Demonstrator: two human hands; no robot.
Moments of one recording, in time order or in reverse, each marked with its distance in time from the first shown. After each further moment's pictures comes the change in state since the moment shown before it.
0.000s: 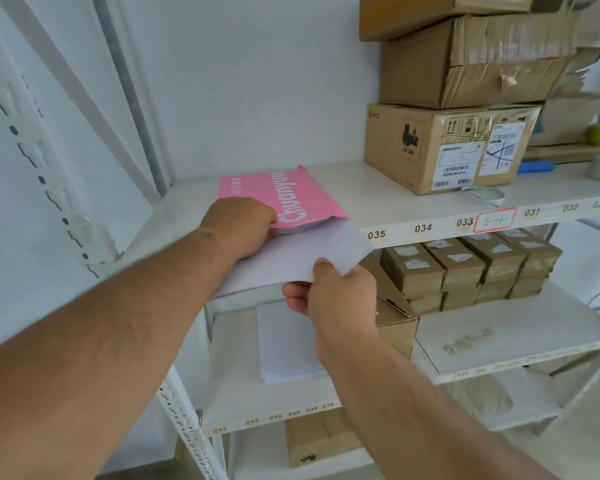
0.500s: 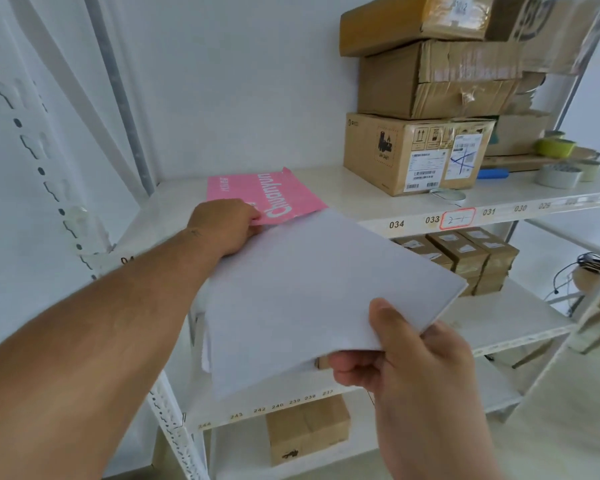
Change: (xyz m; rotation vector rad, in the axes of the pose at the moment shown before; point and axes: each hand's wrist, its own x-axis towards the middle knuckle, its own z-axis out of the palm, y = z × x) left_hand -0.021 -0.005 -0.002 -0.181 -0.061 -0.069; right_hand -0.119 -0.020 -0.080 -0.021 -0.004 -0.204
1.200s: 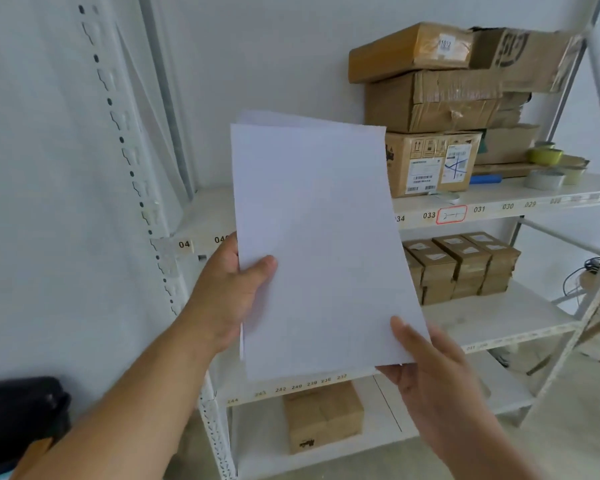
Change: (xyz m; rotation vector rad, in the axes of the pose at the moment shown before) left_hand -0.239 0.062 -0.063 -1.662 0.181 -0.219; right_hand -0.046 0.039 -0.071 0.177 -0.221 0.090
